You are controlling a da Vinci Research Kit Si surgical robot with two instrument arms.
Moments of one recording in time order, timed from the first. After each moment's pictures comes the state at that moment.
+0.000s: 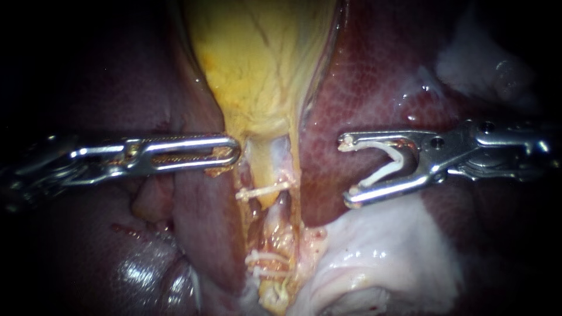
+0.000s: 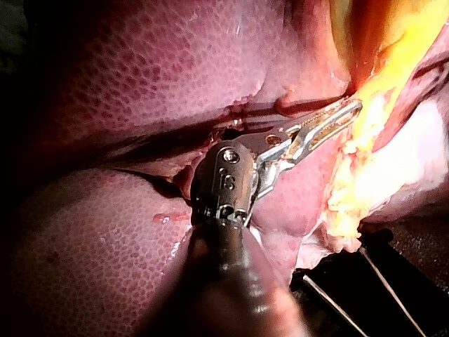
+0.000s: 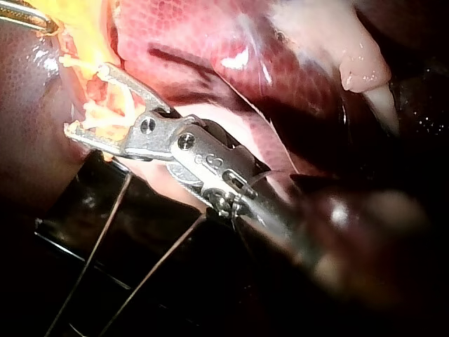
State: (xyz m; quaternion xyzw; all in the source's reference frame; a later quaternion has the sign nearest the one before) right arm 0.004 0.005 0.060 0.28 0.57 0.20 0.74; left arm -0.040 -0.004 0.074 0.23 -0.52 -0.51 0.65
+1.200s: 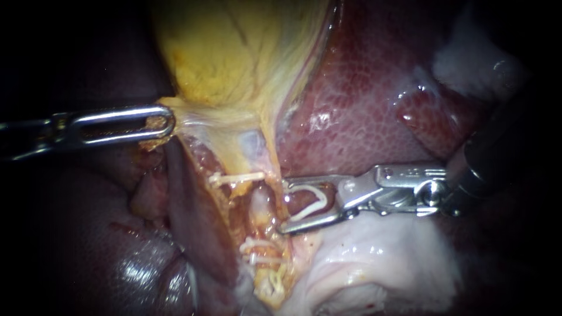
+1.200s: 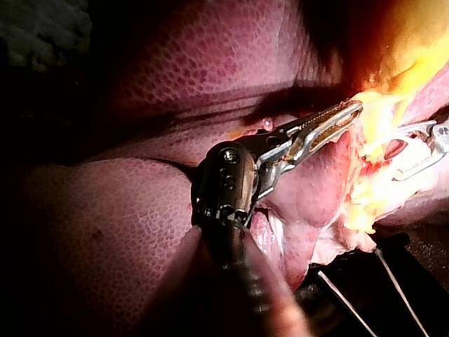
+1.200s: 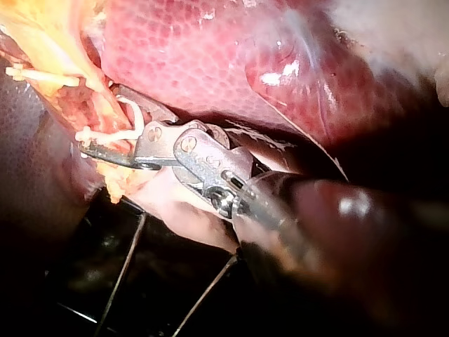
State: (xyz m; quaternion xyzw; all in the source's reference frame) right arm 0.014 -0.004 0.076 0.35 0.51 0.20 0.76; left arm -0.032 -0.001 0.067 0.22 -0.53 -0.53 0.63
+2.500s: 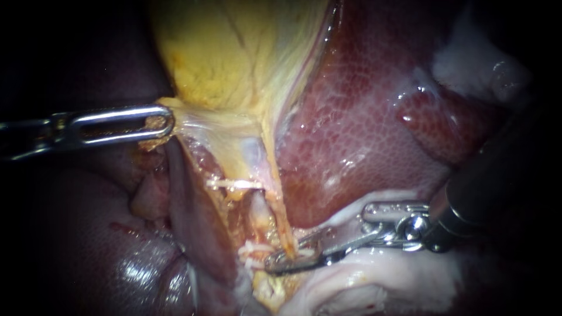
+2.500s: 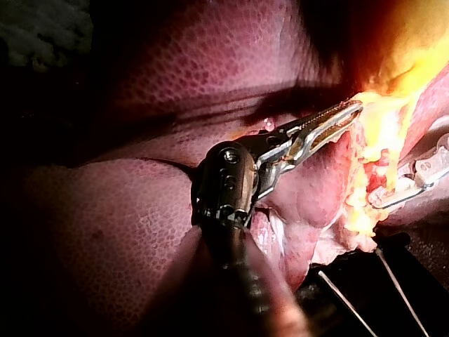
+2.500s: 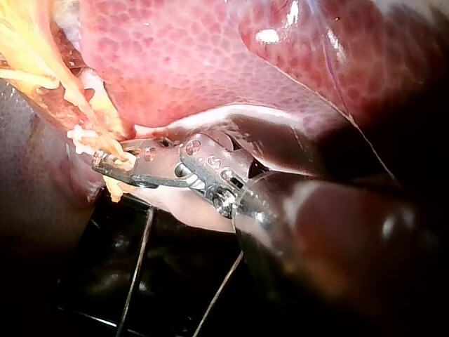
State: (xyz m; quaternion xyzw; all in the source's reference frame) right arm 0.013 -0.009 0.079 0.45 0.45 0.19 0.75; left arm -0.031 -0.001 0.067 0.22 -0.53 -0.53 0.63
